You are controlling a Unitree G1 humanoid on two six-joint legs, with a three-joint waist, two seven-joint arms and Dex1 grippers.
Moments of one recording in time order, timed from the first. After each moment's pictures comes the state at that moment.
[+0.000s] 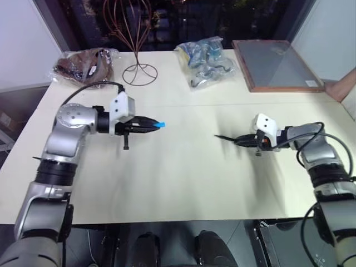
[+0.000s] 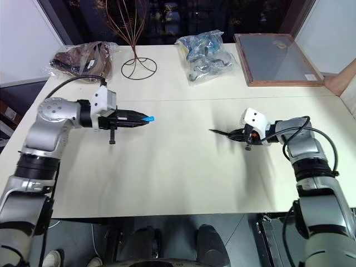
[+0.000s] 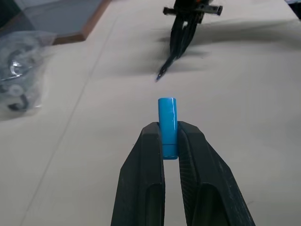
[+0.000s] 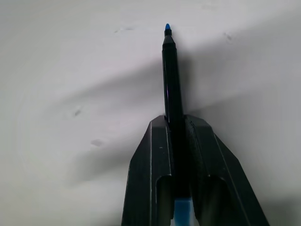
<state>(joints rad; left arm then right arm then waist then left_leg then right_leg) -0.74 0.62 -0.10 0.26 -0.25 0.10 -1.35 -0.68 -0.80 0.12 0.54 0.02 0.02 1.28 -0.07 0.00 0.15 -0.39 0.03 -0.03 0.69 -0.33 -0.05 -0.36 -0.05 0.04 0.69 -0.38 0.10</state>
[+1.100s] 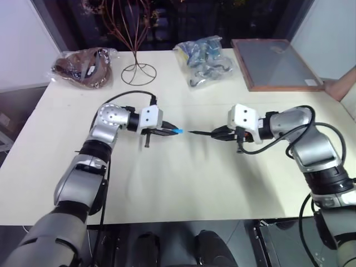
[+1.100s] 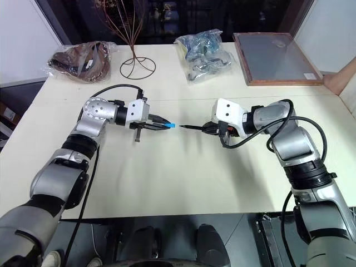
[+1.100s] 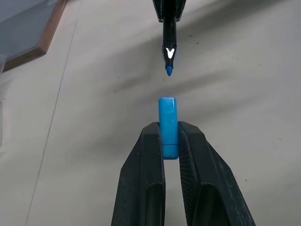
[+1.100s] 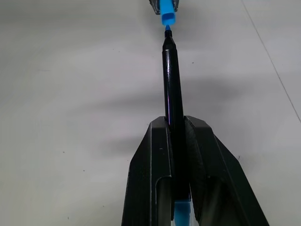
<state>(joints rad) -1.01 0.40 -0.20 0.94 -0.05 -0.51 -1.39 -0.67 -0.76 0.19 -0.02 0.08 0.39 1.21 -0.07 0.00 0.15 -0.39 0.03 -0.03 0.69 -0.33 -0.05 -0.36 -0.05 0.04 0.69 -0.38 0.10</state>
